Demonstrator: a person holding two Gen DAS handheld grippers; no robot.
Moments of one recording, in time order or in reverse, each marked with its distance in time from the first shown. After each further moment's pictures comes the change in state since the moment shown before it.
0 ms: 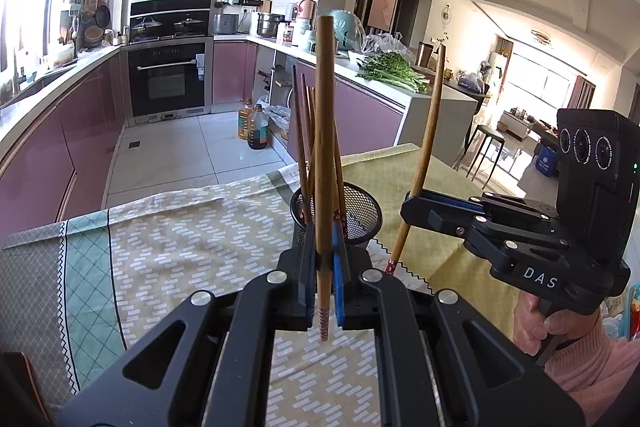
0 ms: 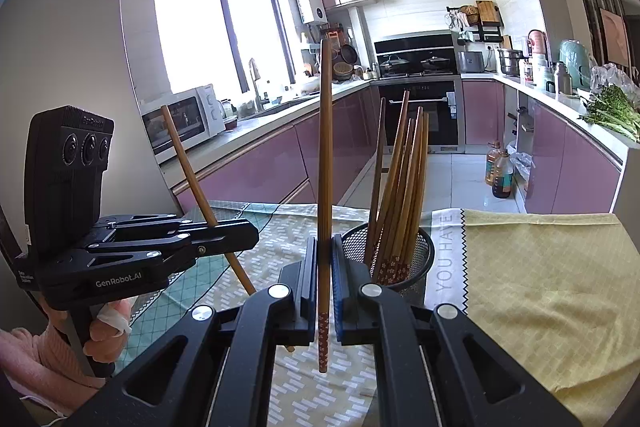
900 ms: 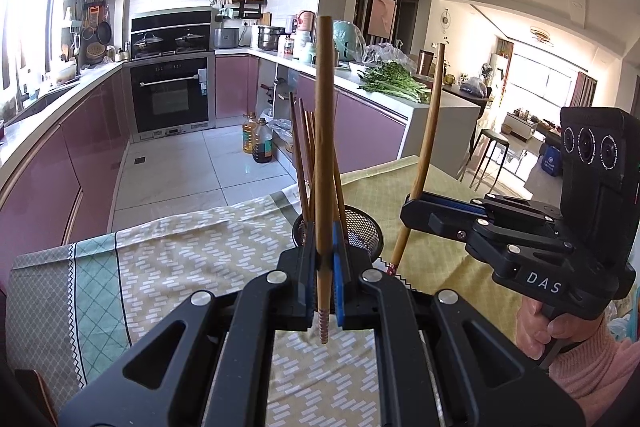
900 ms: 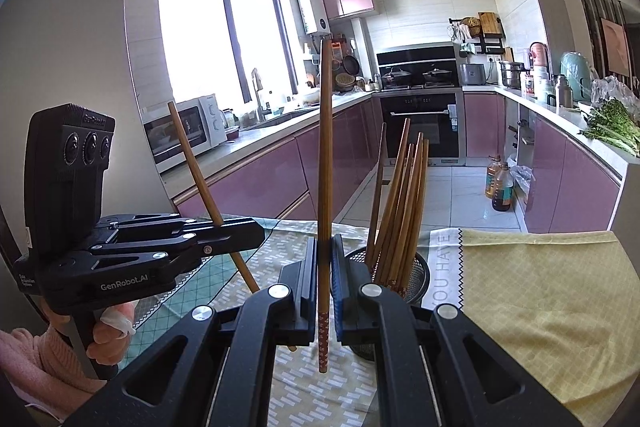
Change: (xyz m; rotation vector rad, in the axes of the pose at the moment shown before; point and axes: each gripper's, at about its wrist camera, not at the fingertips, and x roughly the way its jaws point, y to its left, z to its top) left arm -0.005 -0.008 0.015 0.034 -0.038 0.026; right arm -0.005 -0.001 0.012 -0.018 -0.039 0.003
